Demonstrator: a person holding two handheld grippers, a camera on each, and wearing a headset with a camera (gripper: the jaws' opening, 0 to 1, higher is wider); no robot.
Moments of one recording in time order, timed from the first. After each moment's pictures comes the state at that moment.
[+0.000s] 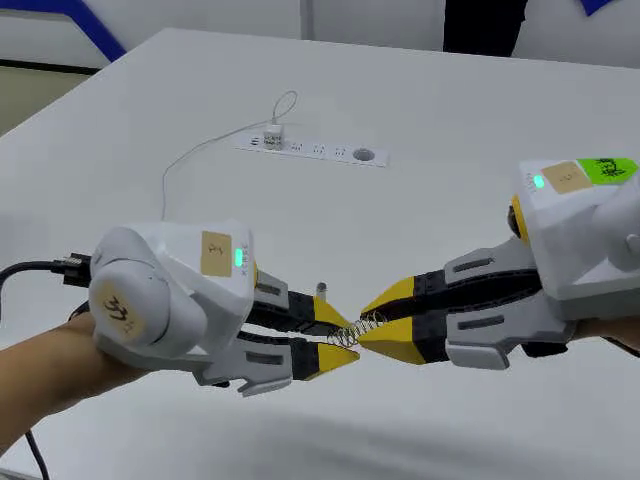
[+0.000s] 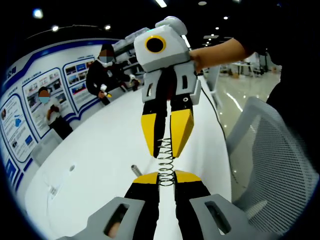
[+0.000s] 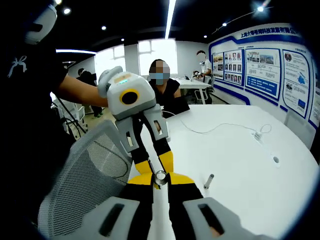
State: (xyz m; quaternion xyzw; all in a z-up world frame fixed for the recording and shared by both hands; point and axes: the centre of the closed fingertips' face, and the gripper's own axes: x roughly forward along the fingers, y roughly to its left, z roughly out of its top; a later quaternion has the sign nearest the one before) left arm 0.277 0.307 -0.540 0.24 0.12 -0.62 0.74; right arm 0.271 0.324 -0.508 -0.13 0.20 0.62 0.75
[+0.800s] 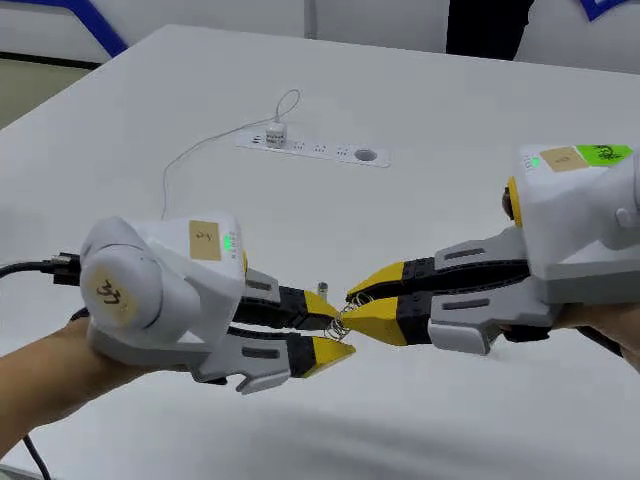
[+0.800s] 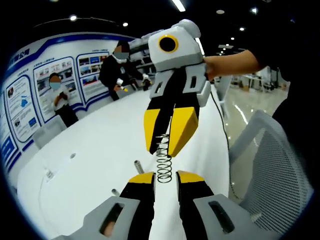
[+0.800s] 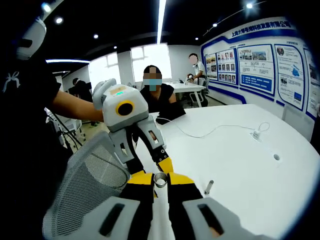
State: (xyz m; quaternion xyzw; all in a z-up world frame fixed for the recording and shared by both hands) left arm 0.284 0.319 -0.539 0.18 0.15 -0.59 0.77; right arm 0.282 0.338 -0.499 -0.10 0.20 0.61 0.76
